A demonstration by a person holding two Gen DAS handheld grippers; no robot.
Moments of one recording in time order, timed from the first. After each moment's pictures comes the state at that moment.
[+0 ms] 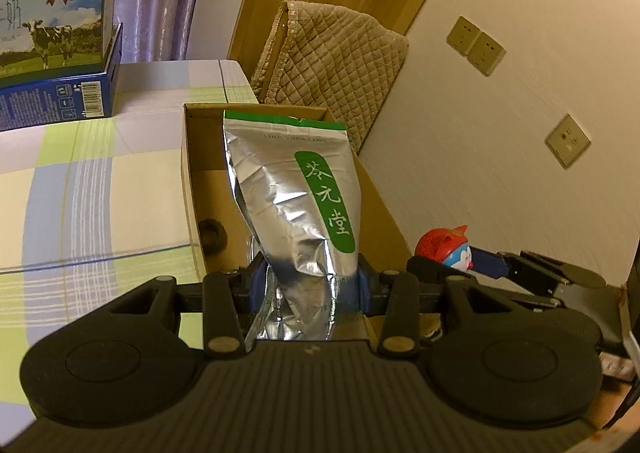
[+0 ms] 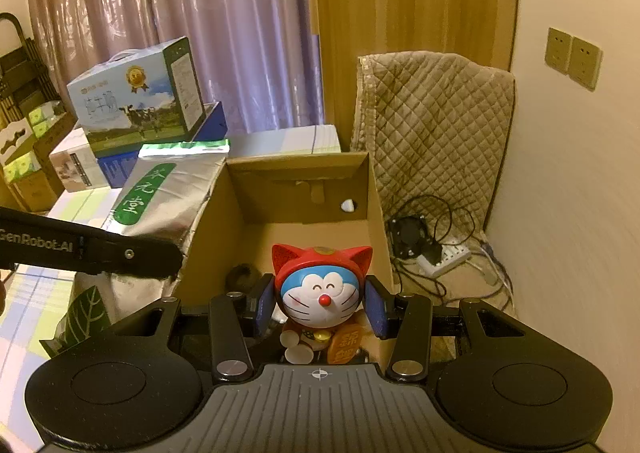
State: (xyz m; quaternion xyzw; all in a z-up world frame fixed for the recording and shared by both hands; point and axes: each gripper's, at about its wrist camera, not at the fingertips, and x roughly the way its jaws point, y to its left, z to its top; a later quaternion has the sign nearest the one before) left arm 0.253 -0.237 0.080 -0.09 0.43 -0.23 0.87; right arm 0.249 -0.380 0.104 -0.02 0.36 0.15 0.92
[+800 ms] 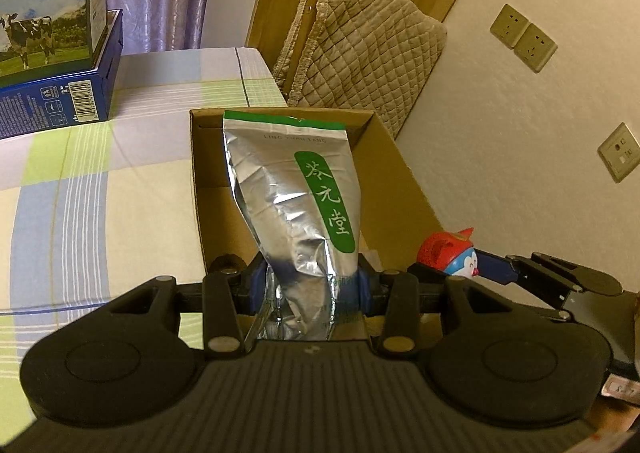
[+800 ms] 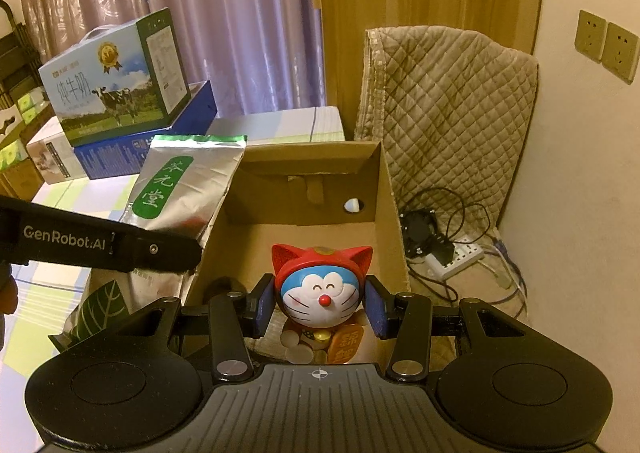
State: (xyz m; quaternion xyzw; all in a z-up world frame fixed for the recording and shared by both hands) left arm 0.338 -0.251 0.039 -0.07 0.46 -0.20 0.86; right arm 0.320 -0.366 0.063 -0.02 0.39 0.15 0.91
